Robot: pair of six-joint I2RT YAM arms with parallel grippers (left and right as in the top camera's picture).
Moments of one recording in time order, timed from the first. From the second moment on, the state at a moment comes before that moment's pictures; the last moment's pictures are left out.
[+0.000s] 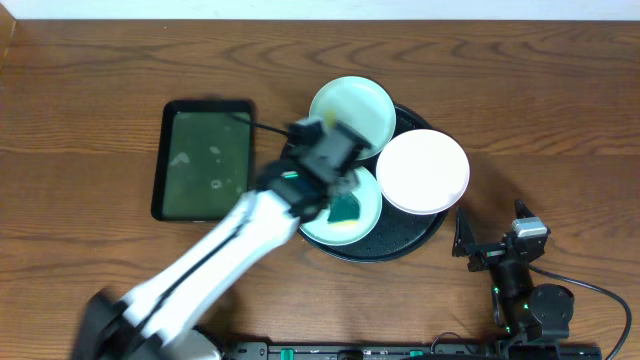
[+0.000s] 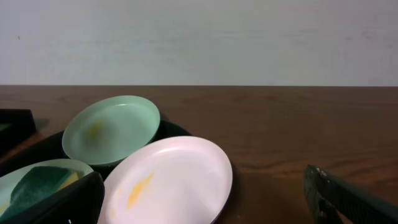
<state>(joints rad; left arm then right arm) -0.68 1.48 1.20 -0.74 -0.22 -0.96 0.01 0.01 0.01 -0.06 -0.16 0.05</state>
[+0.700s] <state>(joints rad) -0.24 1.17 1.20 -1.05 -0.22 -0.84 0.01 0.02 0.14 0.80 -0.23 0.18</state>
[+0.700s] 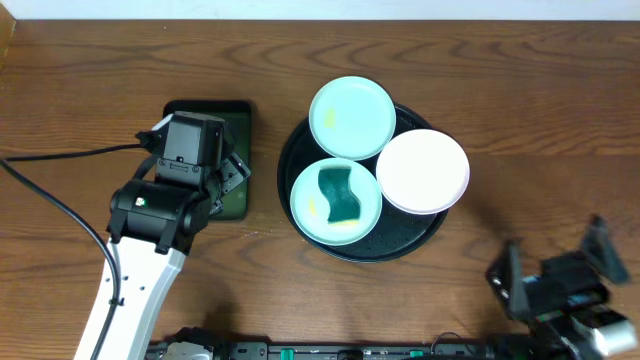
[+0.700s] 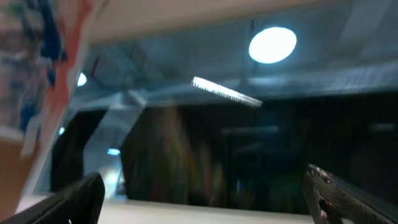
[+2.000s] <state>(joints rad) -0.24 1.18 1.20 -1.06 -0.22 -0.84 0.41 1.85 1.62 -1.17 -0.19 0.28</state>
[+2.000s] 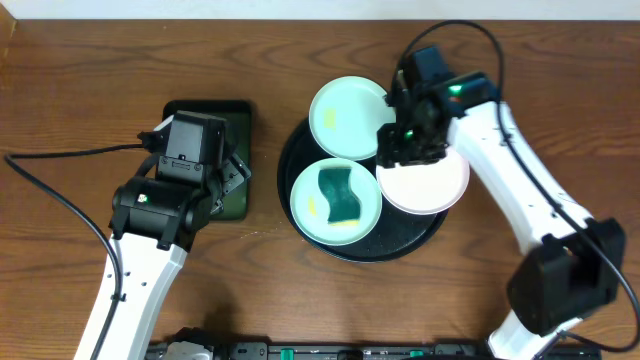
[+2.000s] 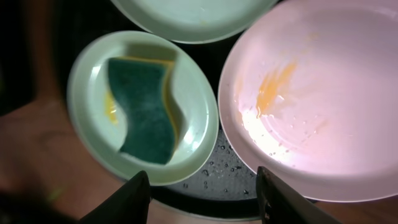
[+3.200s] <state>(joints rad) -0.24 1.20 1.20 -1.06 -0.22 -0.84 0.59 2.08 1.60 -1.17 -0.04 0.42</state>
